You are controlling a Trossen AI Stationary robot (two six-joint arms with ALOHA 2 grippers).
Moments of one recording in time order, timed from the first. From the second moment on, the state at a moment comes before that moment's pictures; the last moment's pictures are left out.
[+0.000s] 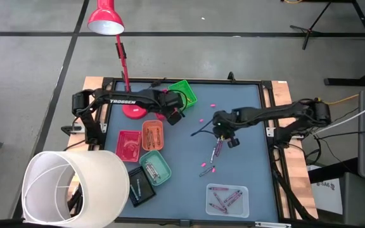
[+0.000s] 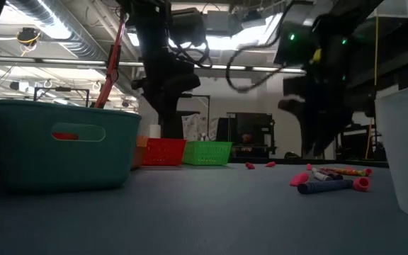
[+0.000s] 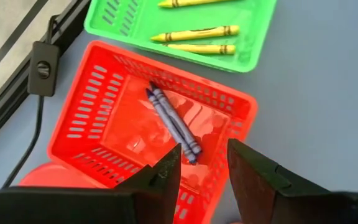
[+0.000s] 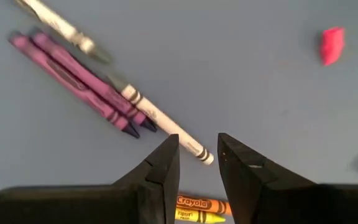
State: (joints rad) left arm 0.25 1.77 1.33 -0.82 -0.40 -0.47; right arm -0.11 1.47 0.82 -0.63 0.01 -0.54
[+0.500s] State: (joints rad) left arm 0.17 1.77 1.33 -0.77 -0.40 -0.47; right arm -0.12 1.64 0.83 -0.62 0.06 -0.58
